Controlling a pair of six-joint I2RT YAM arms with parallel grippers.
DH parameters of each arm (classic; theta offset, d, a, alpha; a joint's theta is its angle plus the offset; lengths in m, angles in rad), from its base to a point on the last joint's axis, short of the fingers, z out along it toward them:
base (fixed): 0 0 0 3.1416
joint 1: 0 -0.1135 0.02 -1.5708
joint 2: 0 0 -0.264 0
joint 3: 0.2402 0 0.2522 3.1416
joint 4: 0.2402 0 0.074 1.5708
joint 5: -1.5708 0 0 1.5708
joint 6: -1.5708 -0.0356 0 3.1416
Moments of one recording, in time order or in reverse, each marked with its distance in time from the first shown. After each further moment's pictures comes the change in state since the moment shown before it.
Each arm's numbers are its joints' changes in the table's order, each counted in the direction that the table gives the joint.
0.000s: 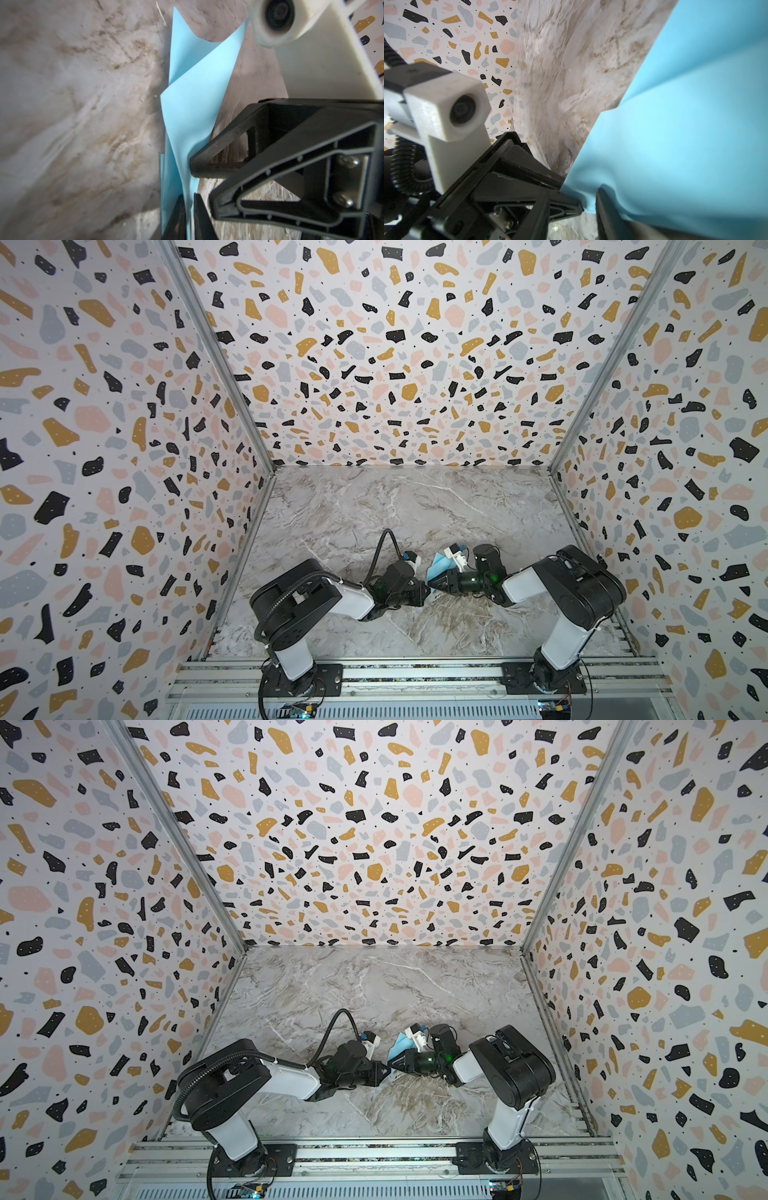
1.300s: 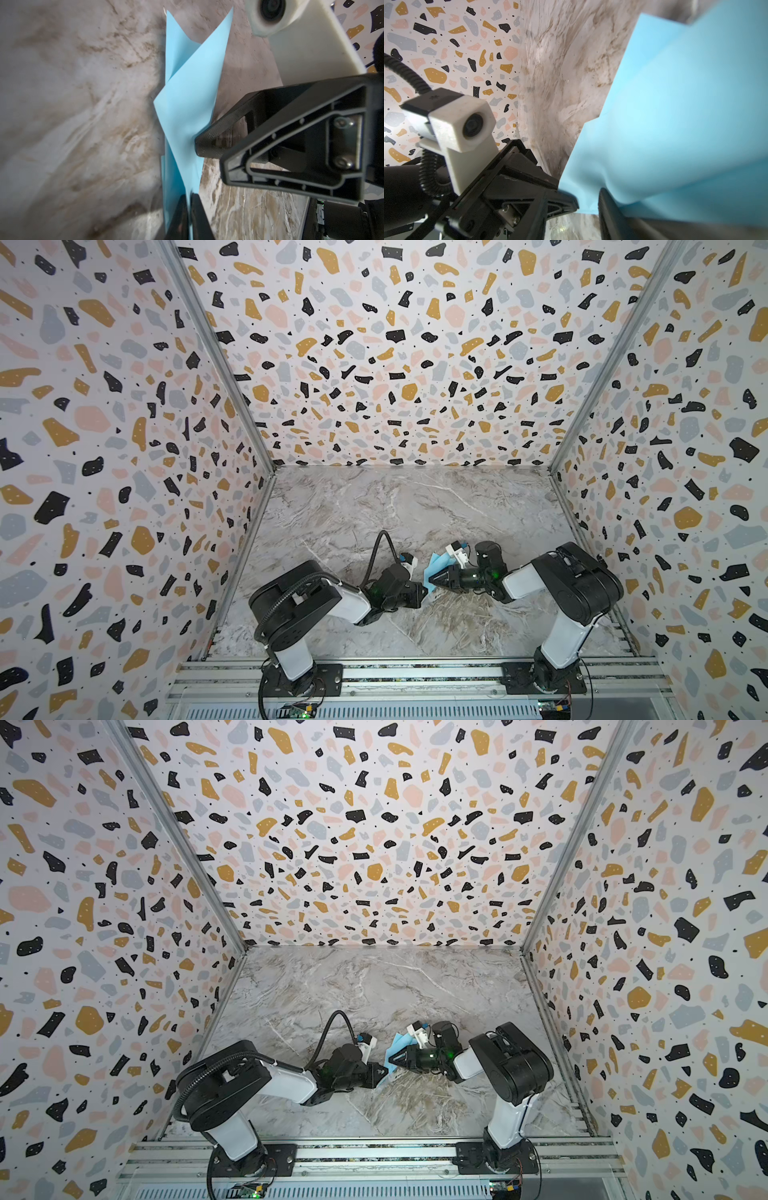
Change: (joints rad) left arm 0.000 0.001 -0.055 -0.094 0.003 0.006; right arm 0.031 -0.024 0.026 -0.009 0.053 -0.024
